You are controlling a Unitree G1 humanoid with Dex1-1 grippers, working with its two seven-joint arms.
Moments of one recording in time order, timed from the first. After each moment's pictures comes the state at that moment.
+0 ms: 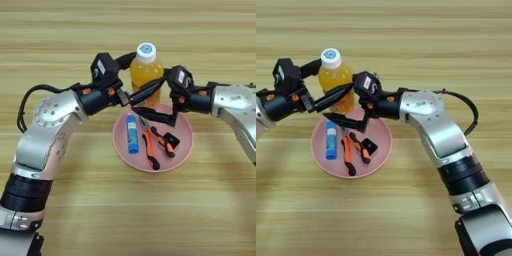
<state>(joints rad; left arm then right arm) -0.34 0.31 -0.11 -0.24 -0.40 0.23 -0.75 -0.53 -0.35 0.28 -0.05 0.23 0.25 0.90</state>
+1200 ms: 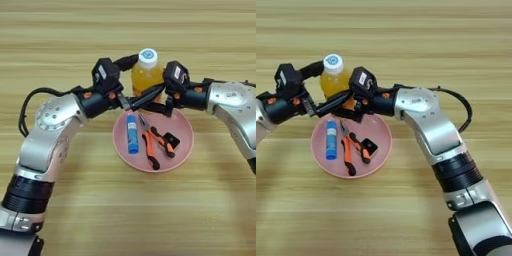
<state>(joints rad) -0.33 0.31 -0.12 -0.20 -0.38 0.14 -0.77 -0.54 -0.32 0.27 -0.04 0.22 0.25 0.88</state>
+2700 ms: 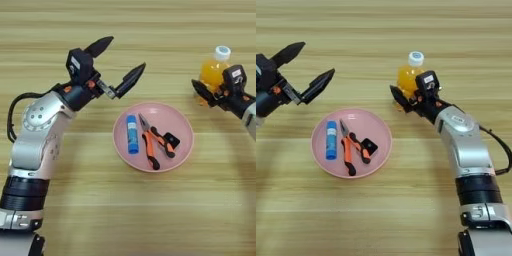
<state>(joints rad) -0.33 0.27 0.01 -0.09 -0.39 0.04 -0.64 -0.39 -0.29 -0.05 0.23 0.14 0.16 0.42</state>
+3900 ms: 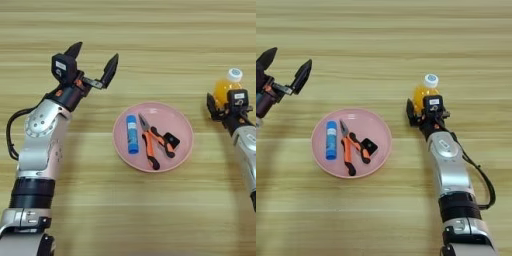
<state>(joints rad) -0.32 0.21 0.08 0.07 -0.31 -0.08 -0.45 -0.30 -0.17 -0.10 0.39 0.05 -0.05 0.11</state>
